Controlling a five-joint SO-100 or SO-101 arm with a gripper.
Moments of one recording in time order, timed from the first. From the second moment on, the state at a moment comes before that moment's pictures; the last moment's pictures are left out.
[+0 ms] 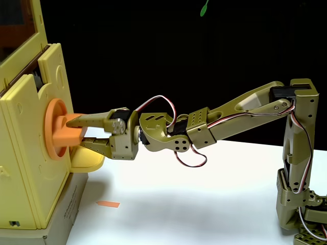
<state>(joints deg) -1.1 92.5 116.7 -24.1 22.1</state>
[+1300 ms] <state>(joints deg) -4.0 99.1 124.0 -31.5 97.7</state>
